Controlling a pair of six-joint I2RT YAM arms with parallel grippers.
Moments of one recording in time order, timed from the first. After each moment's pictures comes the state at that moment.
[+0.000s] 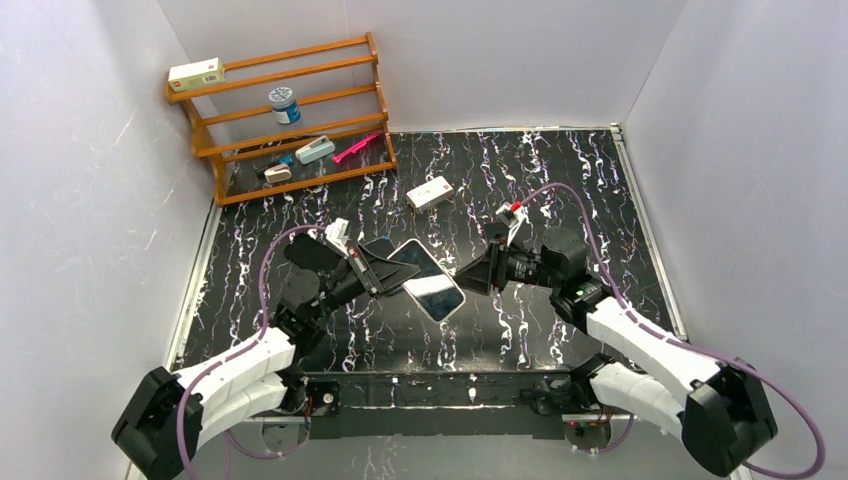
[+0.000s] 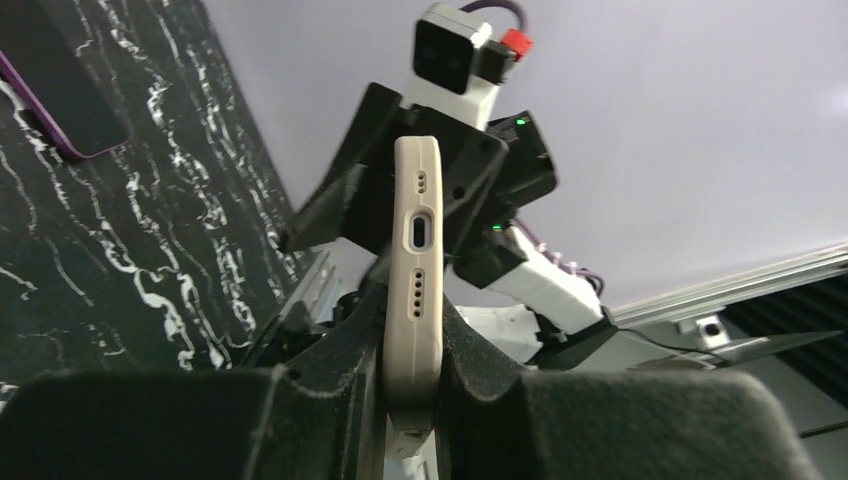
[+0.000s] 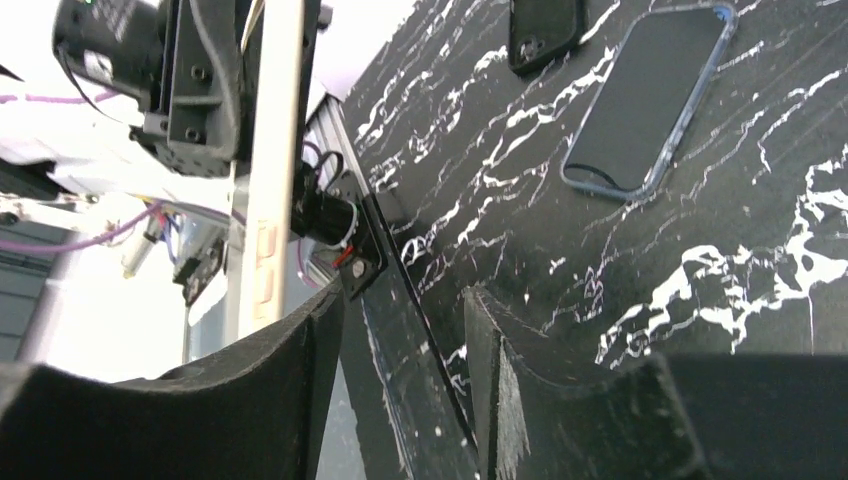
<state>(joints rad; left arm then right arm) -0.65 0.88 0.23 0.85 0.37 -1.37 0.59 1.00 0.50 0.34 -0.72 0.70</state>
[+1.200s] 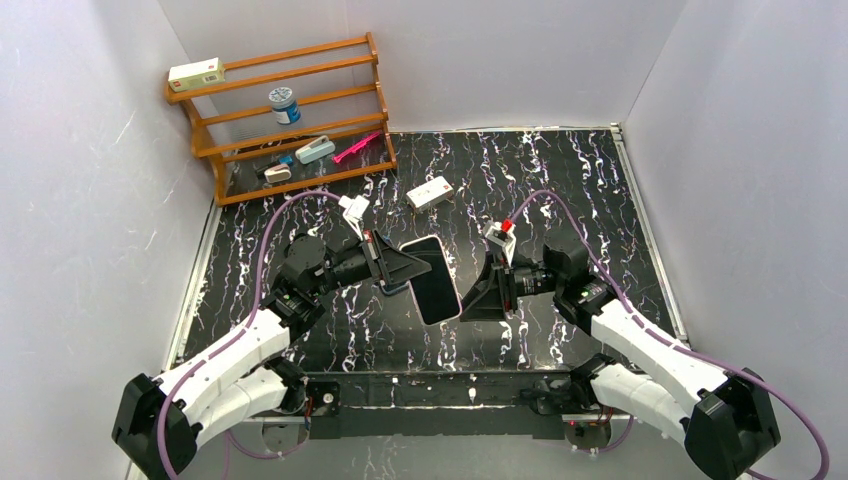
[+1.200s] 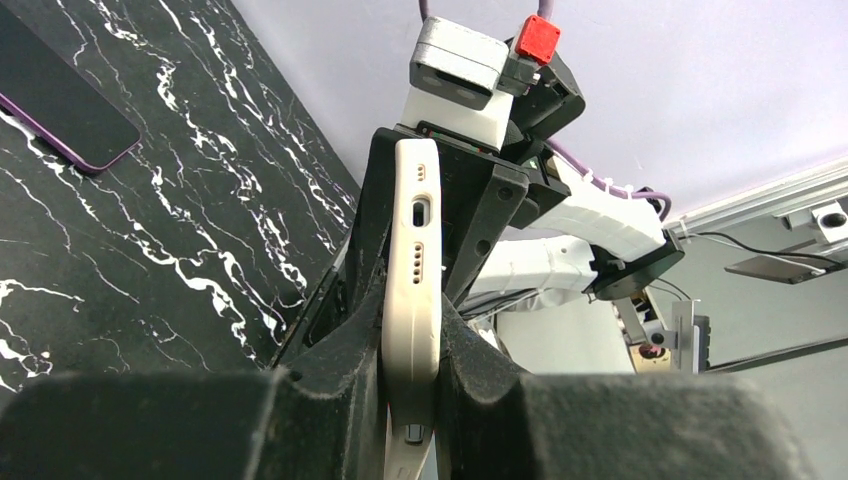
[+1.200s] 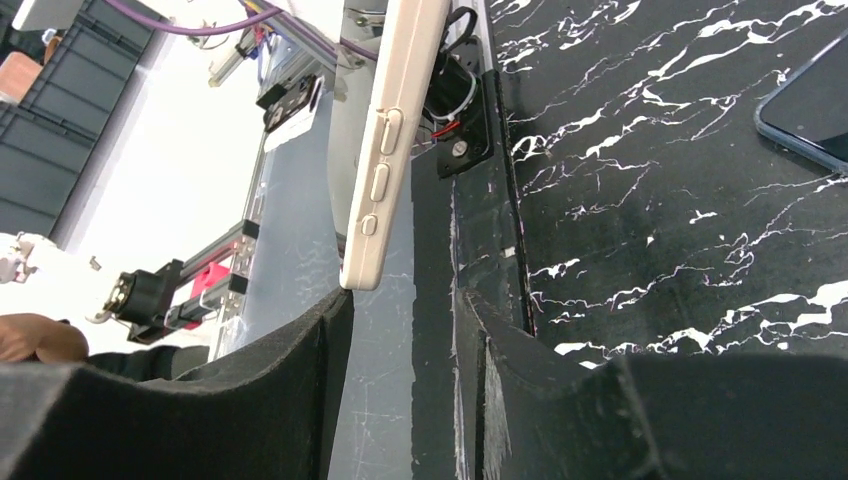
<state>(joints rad) -0.65 0.89 0.55 0.40 0.58 -1.03 0.58 0.92 0.53 0.14 -1.11 0.49</state>
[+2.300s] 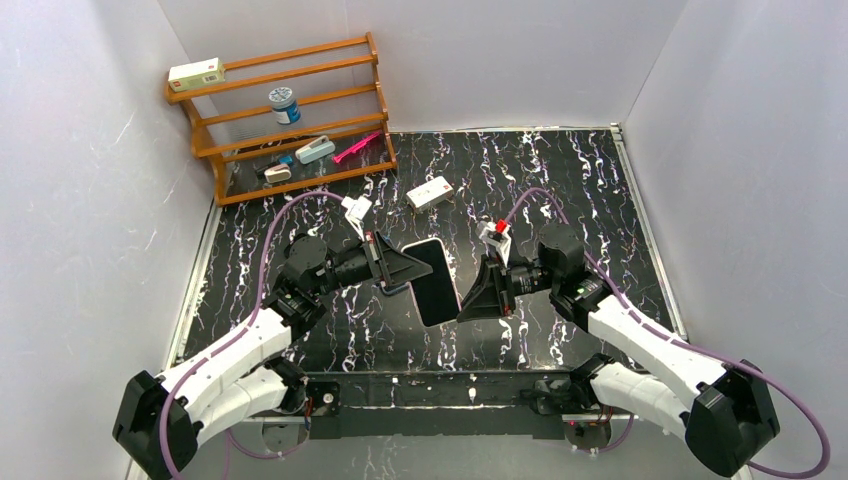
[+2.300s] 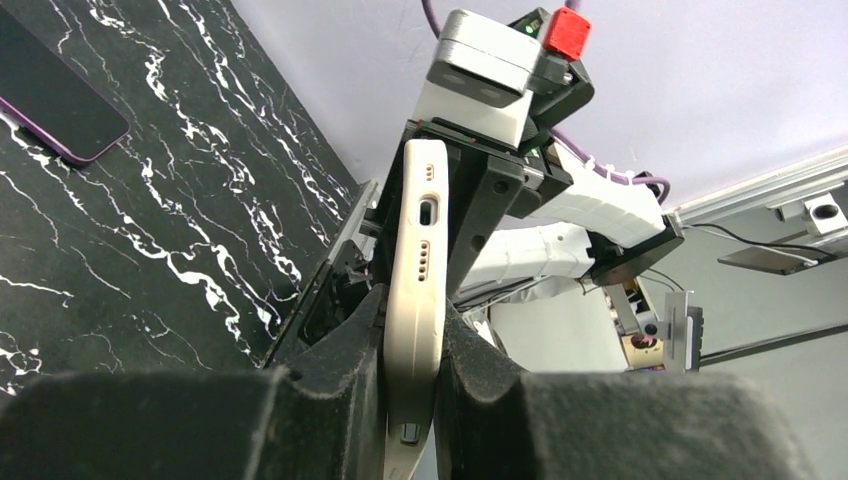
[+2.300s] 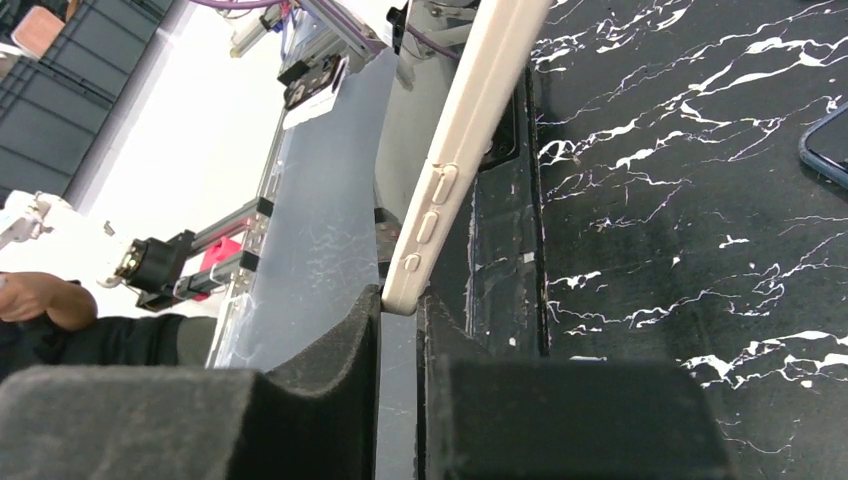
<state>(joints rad) -0.65 0.91 0.54 0.42 0.59 -1.04 0.63 0.95 0.56 0.17 -1.17 0.47</state>
